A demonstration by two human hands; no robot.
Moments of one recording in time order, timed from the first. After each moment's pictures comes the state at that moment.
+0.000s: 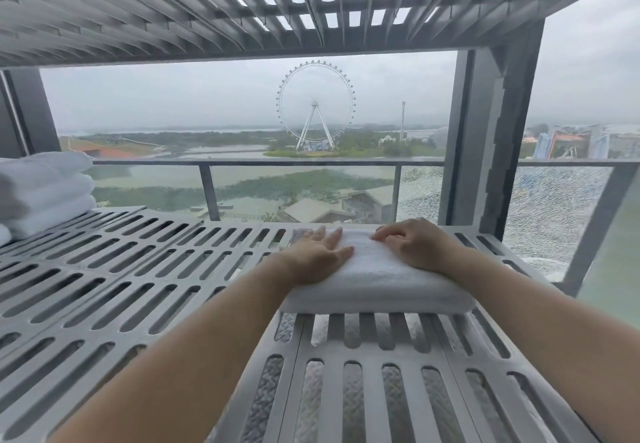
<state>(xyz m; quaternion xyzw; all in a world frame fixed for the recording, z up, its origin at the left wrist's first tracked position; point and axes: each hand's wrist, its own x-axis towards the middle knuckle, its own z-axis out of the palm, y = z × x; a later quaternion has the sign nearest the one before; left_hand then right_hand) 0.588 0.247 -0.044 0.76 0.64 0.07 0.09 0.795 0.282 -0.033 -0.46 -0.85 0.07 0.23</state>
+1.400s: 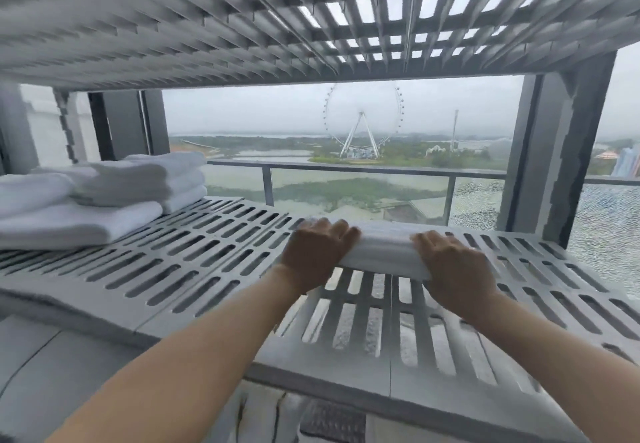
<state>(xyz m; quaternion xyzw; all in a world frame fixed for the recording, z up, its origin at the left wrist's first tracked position) 0.498 0.079 -0.028 0.73 0.52 0.11 -0.43 0.716 0.123 -0.042 -0.49 -0.81 -0.28 0.18</state>
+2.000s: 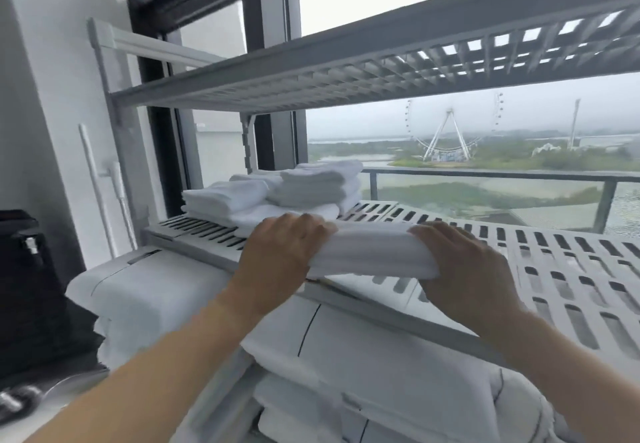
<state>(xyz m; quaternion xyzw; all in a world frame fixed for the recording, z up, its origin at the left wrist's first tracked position) 0.227 -0.200 0.007 0.64 0.59 0.16 -0.47 0.434 -0.063 -0.020 -0.25 -0.82 -0.18 0.48</state>
